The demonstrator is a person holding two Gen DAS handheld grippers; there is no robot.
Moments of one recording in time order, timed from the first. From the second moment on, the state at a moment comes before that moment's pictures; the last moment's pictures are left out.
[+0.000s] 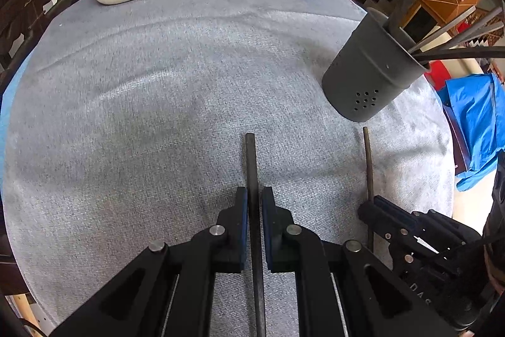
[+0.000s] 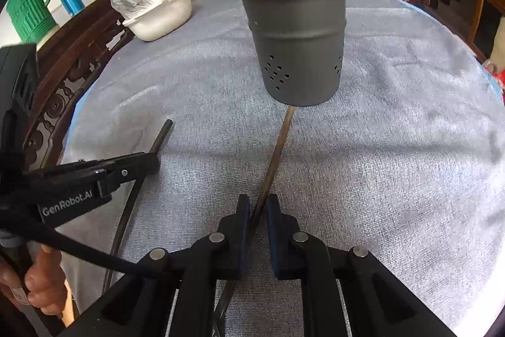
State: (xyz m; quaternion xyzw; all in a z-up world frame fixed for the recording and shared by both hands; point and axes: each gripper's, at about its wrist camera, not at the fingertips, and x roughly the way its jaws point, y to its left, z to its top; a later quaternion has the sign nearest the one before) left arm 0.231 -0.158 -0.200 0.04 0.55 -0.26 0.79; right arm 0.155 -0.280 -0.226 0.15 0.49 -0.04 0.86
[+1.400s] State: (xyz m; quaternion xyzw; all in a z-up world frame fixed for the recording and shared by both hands) left arm 0.226 -0.166 -0.209 0.05 0.54 -0.28 0.79; right arm 0.201 -0.319 -0.226 0.22 0.47 -0.10 0.85
